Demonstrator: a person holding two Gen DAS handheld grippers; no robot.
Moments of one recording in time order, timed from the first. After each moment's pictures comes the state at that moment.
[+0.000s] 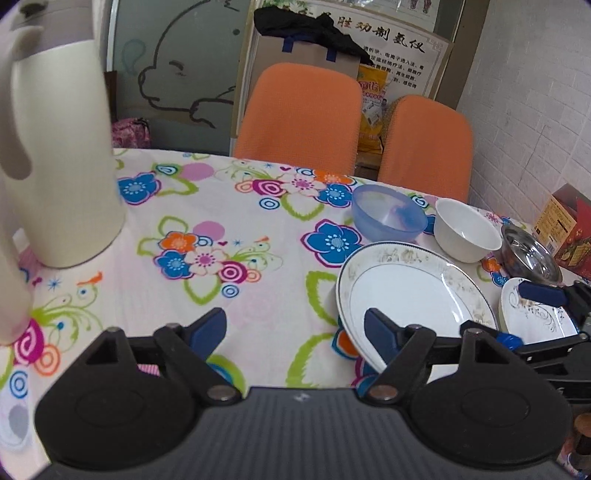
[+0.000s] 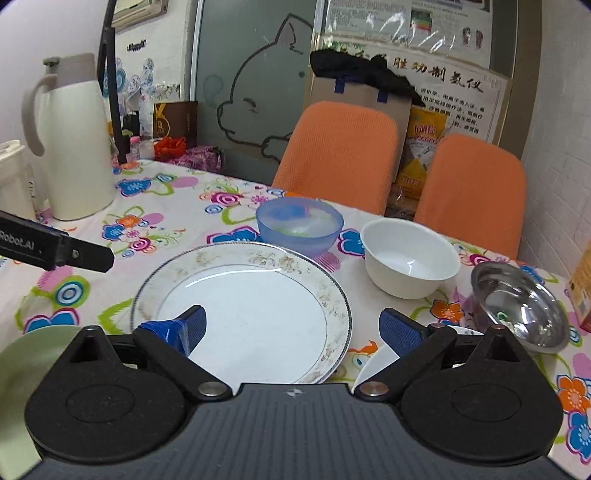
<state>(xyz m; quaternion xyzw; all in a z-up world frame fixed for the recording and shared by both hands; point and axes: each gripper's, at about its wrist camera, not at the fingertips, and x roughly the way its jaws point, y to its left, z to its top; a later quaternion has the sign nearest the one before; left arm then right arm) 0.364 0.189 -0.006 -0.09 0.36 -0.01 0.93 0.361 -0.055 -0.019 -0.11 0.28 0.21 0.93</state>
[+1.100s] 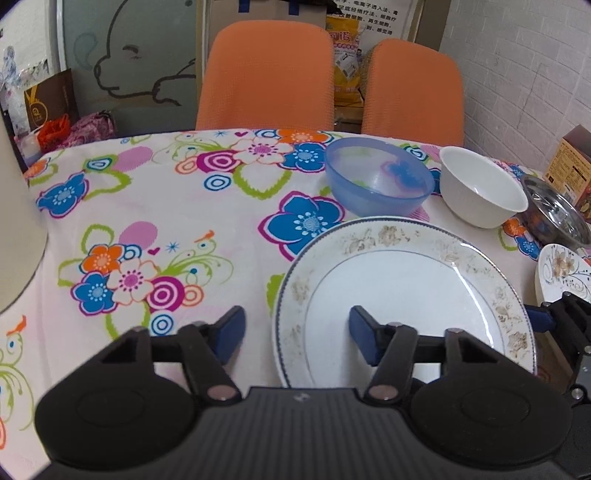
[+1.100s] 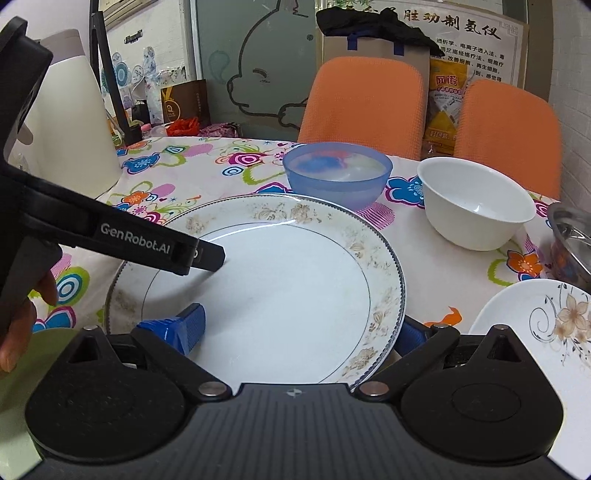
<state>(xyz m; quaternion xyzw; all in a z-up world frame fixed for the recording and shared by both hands) 0.434 0.155 -0.045 -0.03 0.41 -0.05 0.91 0.376 -0.032 -0.056 -0.05 0.33 0.24 0.91</state>
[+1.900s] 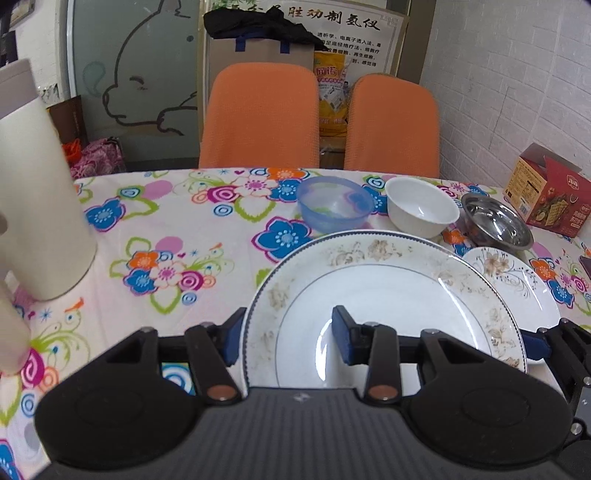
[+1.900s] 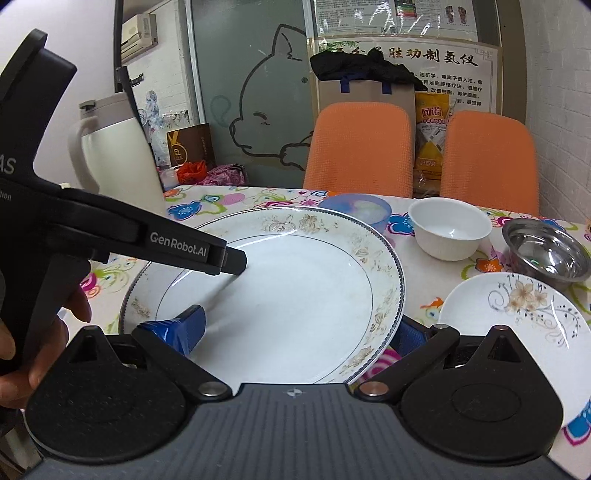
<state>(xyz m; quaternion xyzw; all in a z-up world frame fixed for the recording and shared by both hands) 0.333 0.147 0.021 -0.03 0.37 -0.04 0.93 0.275 -0.034 0.001 -0.01 0.28 0.23 0.93</state>
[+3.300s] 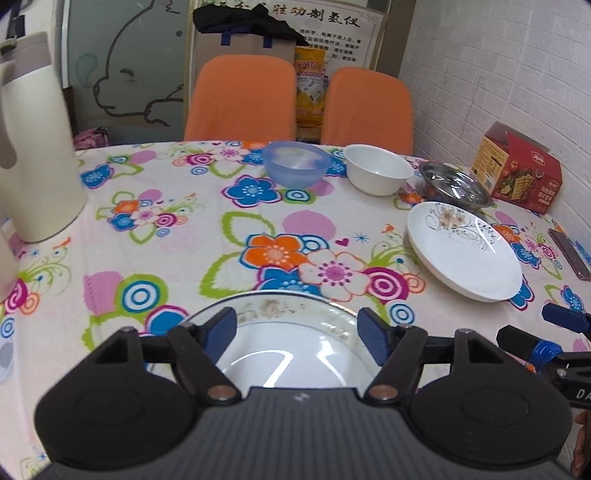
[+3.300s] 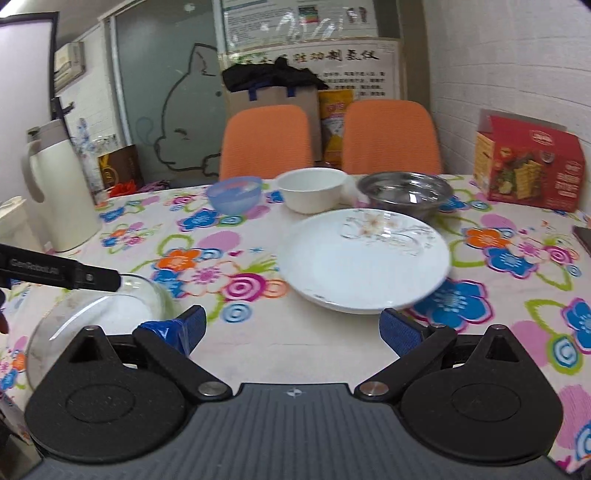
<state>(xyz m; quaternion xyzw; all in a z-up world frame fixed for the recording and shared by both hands) 0.275 0.109 0.000 -0.04 0.37 -0.08 0.93 0.215 -0.159 -0.021 0.03 0.28 0.10 0.96</state>
